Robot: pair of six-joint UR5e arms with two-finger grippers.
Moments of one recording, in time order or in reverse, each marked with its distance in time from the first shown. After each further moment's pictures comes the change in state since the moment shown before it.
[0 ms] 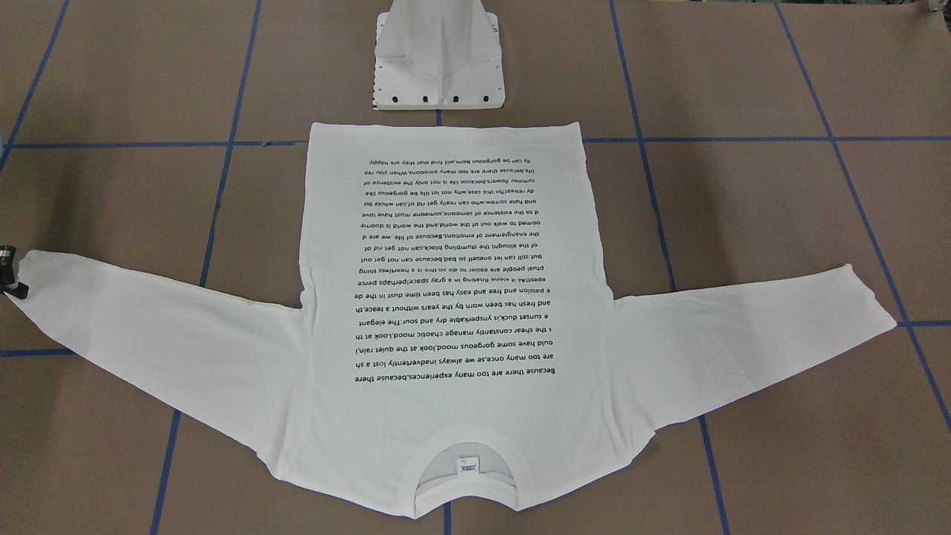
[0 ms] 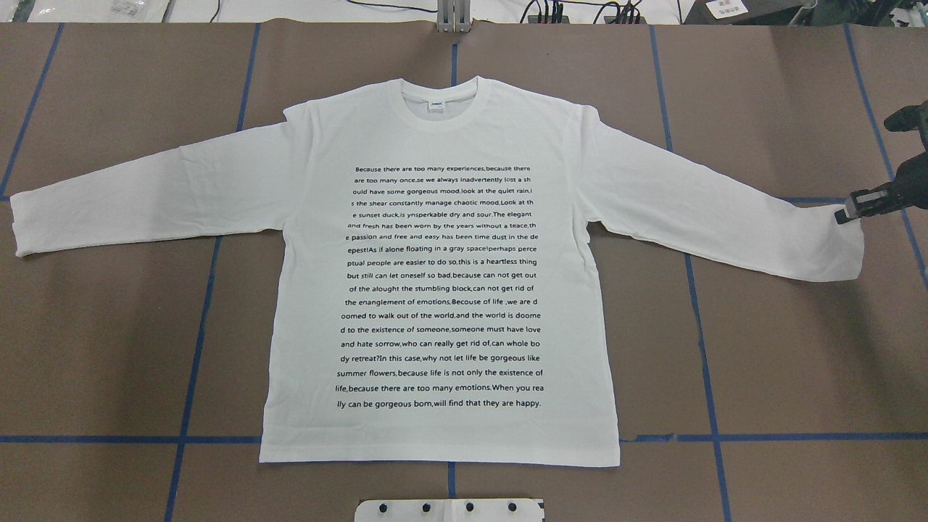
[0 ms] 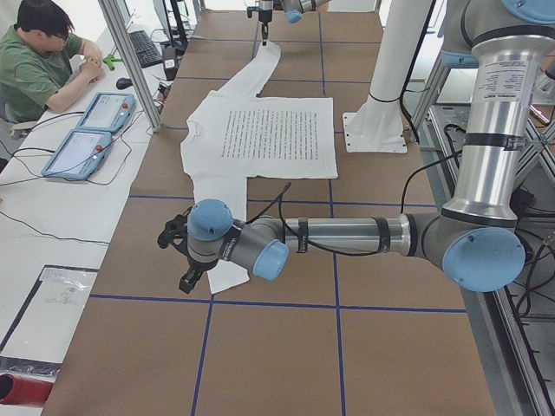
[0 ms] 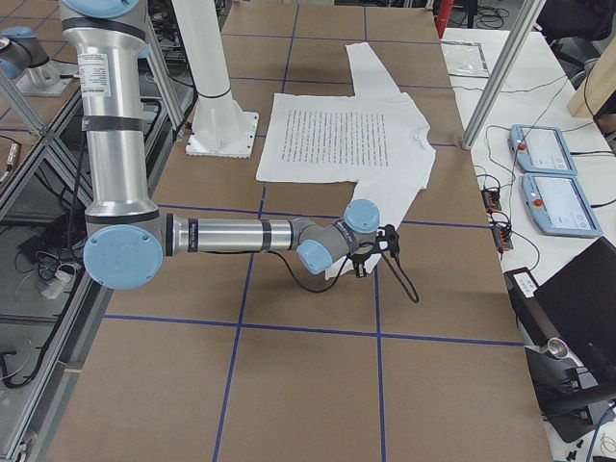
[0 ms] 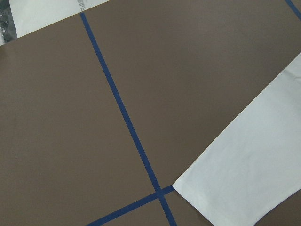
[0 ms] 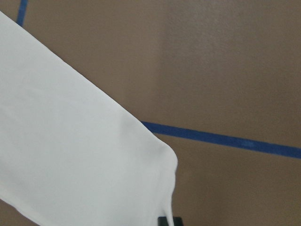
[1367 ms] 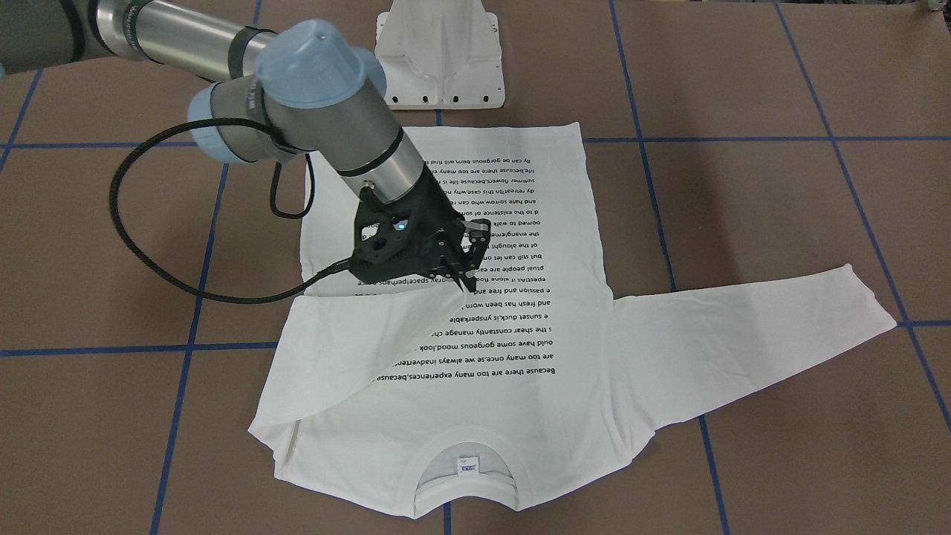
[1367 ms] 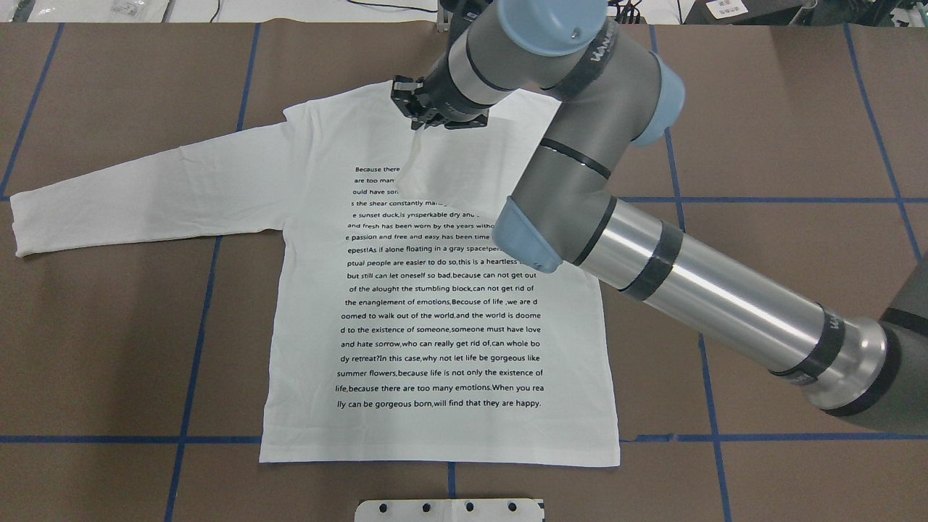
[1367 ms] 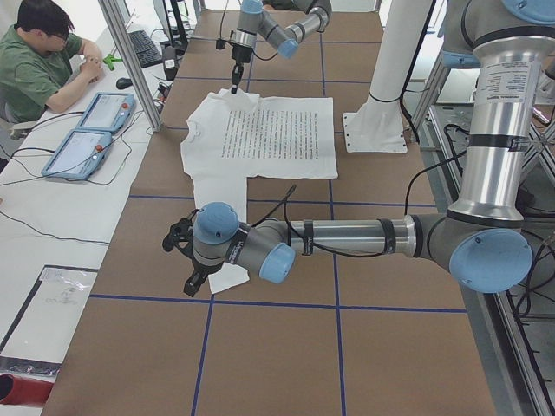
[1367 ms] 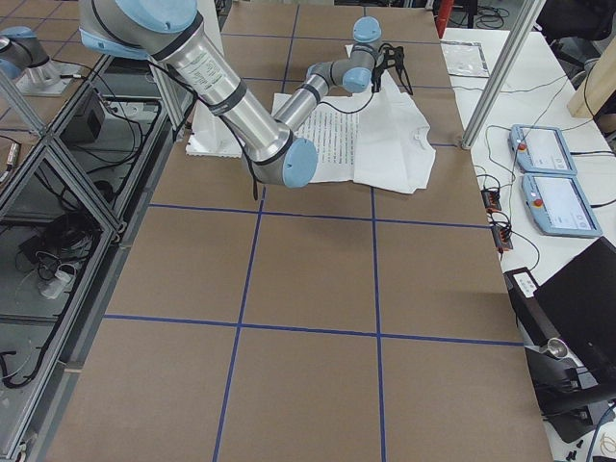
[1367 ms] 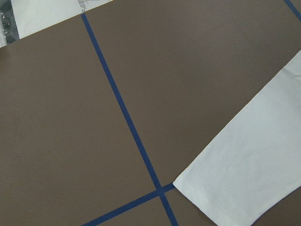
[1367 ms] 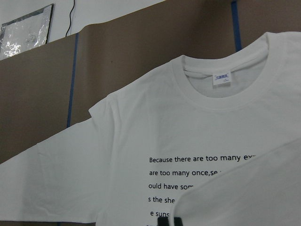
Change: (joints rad) left arm -0.004 0.028 -0.015 -0.006 0.005 0.000; right arm -0.493 0.896 -0.123 -0.152 -0.430 0.798
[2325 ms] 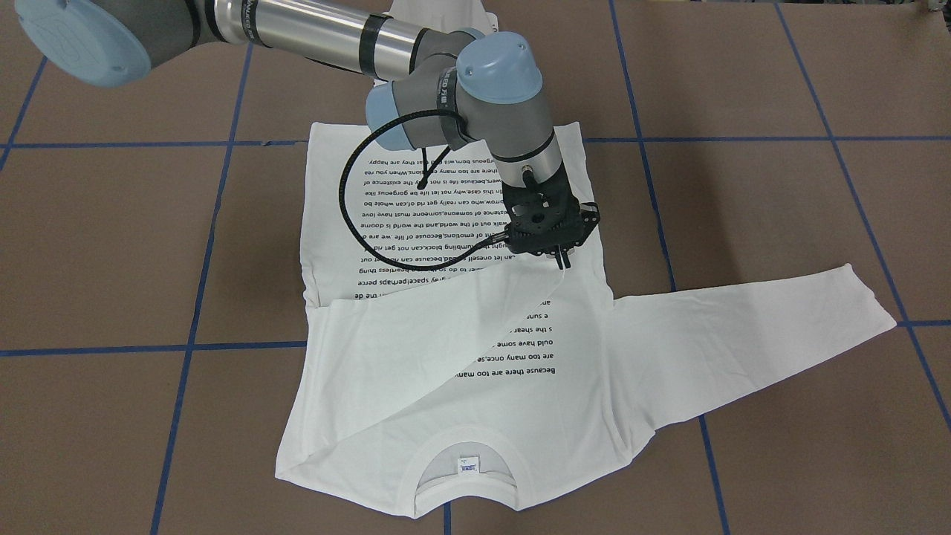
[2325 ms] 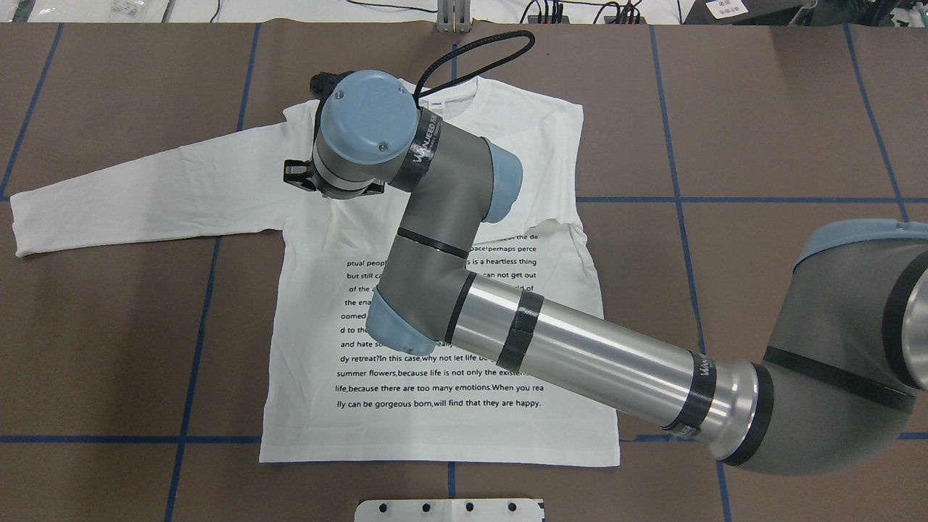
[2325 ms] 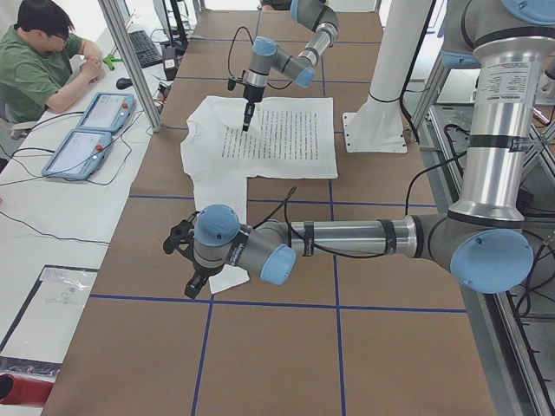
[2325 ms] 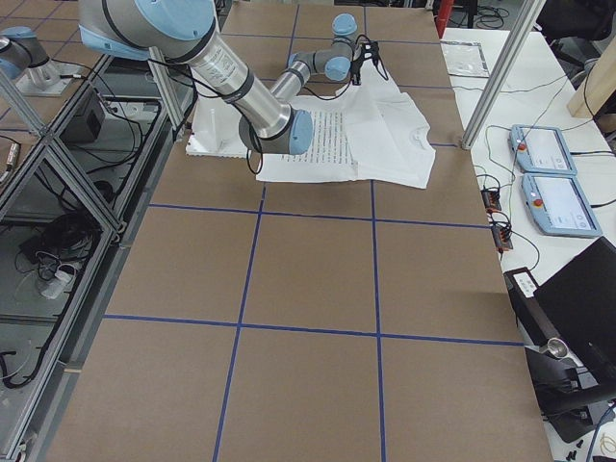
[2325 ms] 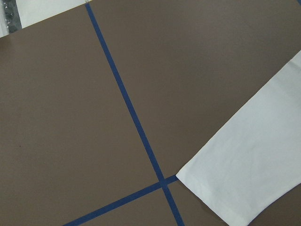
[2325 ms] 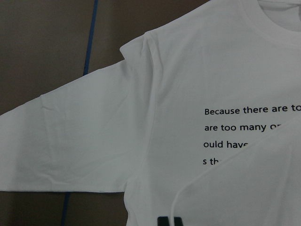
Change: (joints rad) left arm -0.002 0.001 0.002 0.001 0.002 -0.002; right arm -0.176 0.165 -0.223 0.005 -0.160 -0.022
